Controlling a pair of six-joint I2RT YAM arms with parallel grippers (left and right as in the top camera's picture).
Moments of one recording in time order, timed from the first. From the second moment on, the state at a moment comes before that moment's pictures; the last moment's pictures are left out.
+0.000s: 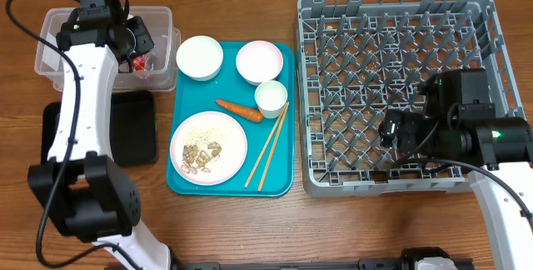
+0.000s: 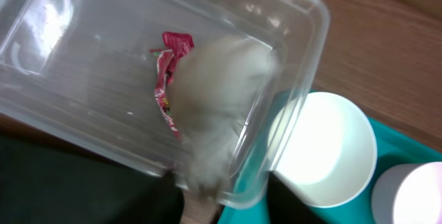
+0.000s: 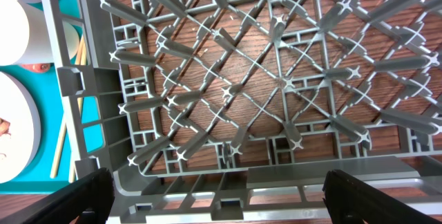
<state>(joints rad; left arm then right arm) 0.12 1.90 1.74 -0.86 -0.05 -0.32 0.04 1.19 1.21 -1.22 -0.12 0.23</state>
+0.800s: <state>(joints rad) -0.01 1.90 1.68 -1.41 0.16 -0.30 0.04 1.22 1.21 -1.11 -0.20 0.23</state>
